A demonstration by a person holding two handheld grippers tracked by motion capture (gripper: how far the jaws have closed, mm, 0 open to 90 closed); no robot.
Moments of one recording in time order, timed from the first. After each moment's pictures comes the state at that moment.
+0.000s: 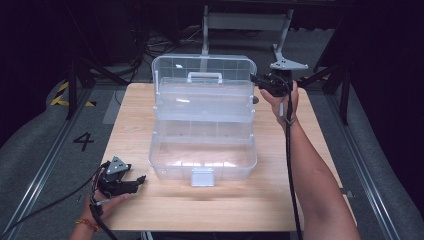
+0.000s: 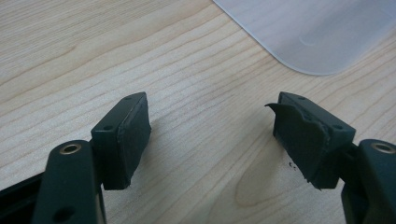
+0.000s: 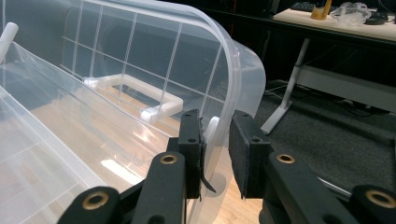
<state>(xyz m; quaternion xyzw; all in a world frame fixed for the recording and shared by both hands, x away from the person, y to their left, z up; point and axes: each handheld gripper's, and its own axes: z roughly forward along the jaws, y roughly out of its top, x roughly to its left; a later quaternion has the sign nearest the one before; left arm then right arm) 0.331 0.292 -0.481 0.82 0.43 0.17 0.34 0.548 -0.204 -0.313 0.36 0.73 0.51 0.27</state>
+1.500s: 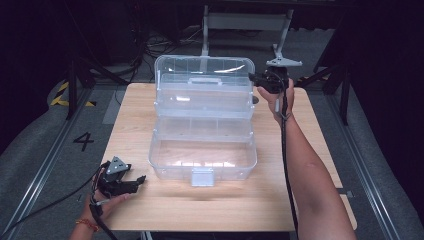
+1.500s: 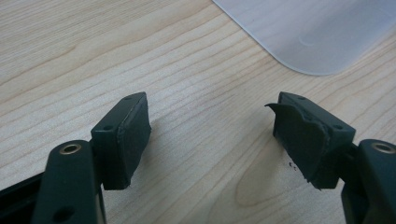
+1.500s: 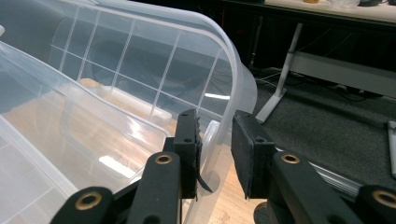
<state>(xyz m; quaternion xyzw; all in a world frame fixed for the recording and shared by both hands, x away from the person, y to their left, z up) 0.331 0.292 -0.481 0.82 0.43 0.17 0.34 0.570 -0.200 -0.323 0.38 0.73 0.49 0.27</state>
